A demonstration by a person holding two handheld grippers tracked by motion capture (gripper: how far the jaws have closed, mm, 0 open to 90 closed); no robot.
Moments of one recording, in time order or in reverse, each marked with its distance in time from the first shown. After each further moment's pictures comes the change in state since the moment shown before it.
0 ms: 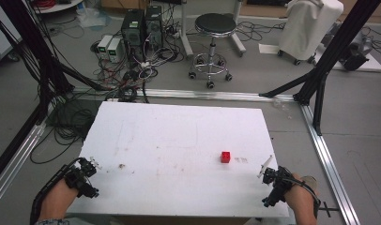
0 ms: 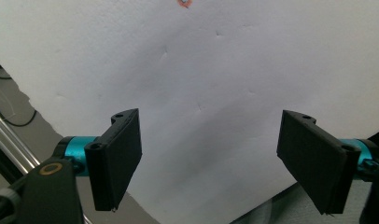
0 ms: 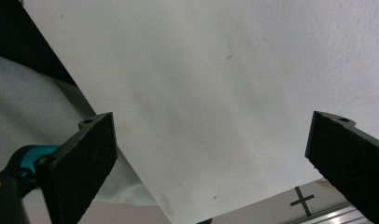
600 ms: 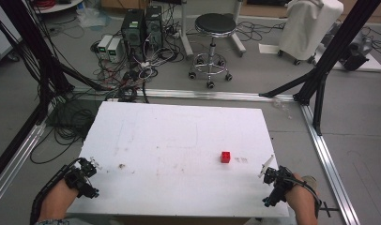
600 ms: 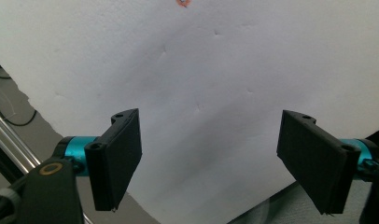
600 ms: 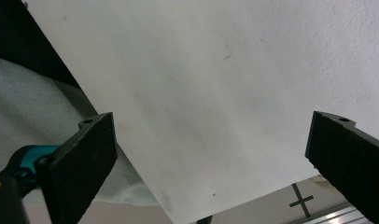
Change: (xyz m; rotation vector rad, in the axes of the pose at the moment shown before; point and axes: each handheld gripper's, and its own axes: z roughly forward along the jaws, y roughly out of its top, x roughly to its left) left arm -0.001 0.000 0.000 -0.001 0.003 0.001; right arm 0.000 -0.002 -0.004 -0.012 -0.002 -0.001
